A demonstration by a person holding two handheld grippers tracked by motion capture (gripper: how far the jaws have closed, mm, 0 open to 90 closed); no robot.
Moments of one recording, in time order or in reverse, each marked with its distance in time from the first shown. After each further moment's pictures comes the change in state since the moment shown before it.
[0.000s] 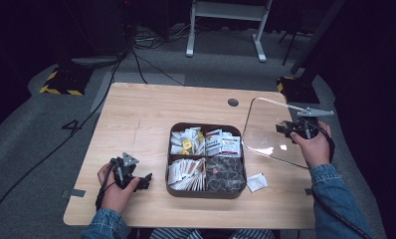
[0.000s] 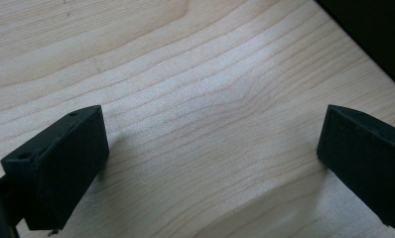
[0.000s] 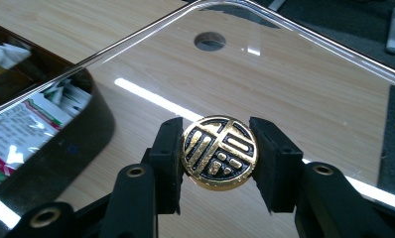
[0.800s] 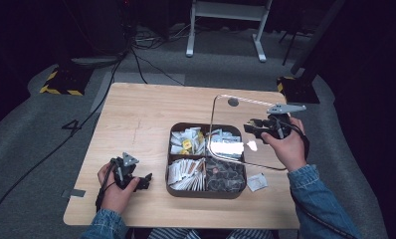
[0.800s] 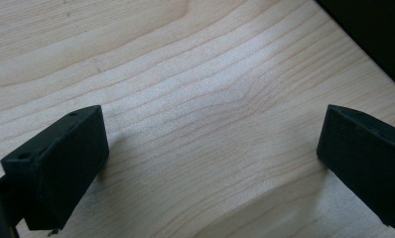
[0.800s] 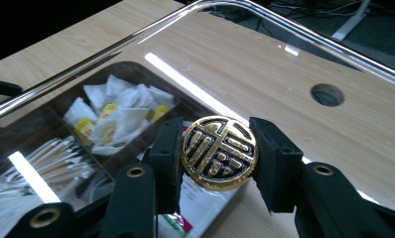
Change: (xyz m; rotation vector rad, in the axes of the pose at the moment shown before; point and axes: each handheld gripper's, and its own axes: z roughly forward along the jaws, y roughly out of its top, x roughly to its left) left arm 0.000 0.000 0.000 -0.001 0.000 -0.002; right arm 0.113 0.053 -0.003 -0.036 0.185 -0.077
